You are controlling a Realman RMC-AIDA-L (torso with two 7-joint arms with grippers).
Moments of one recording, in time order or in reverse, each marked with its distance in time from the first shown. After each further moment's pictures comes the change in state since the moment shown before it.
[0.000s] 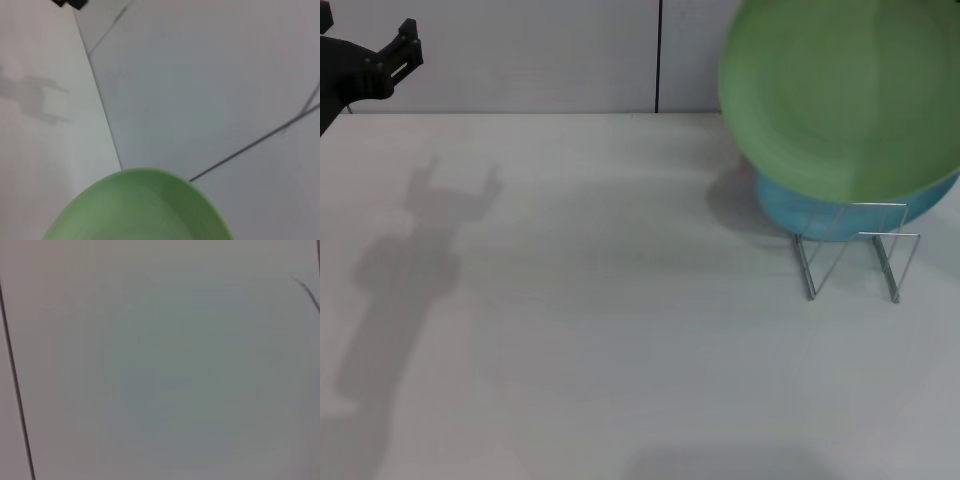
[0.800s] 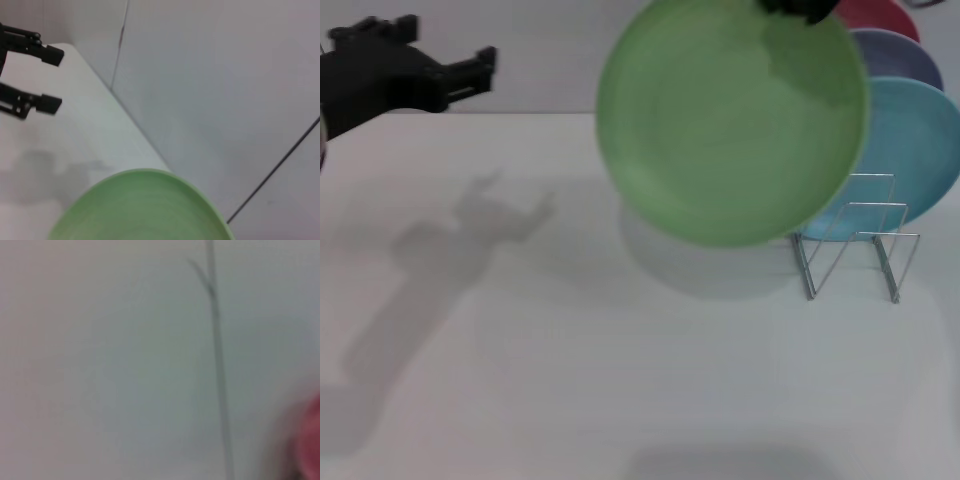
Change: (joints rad) left arm -0.055 0.001 -0.162 -0.229 0.002 -0.564 -0.040; right arm 0.183 -0.006 -0.088 0.317 -0.057 0.040 0.499
